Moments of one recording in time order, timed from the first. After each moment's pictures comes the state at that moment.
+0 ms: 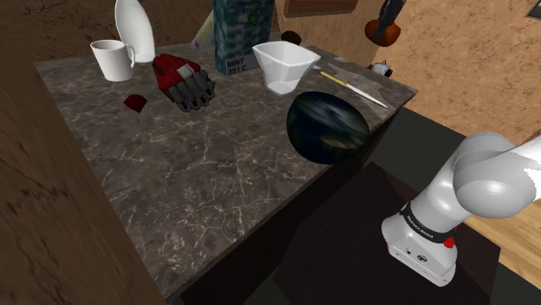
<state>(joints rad) 0.18 -0.56 -0.27 -2.05 -0.17 1.64 -0.57</state>
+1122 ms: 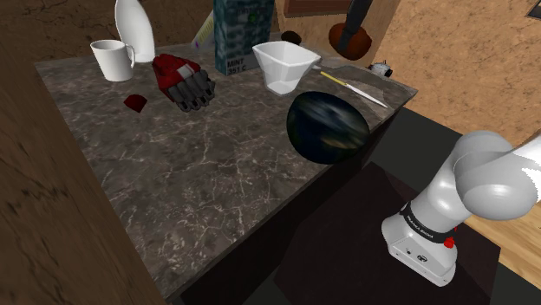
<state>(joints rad) 0.29 -0.55 0.07 -2.05 -0.04 1.62 -0.17</state>
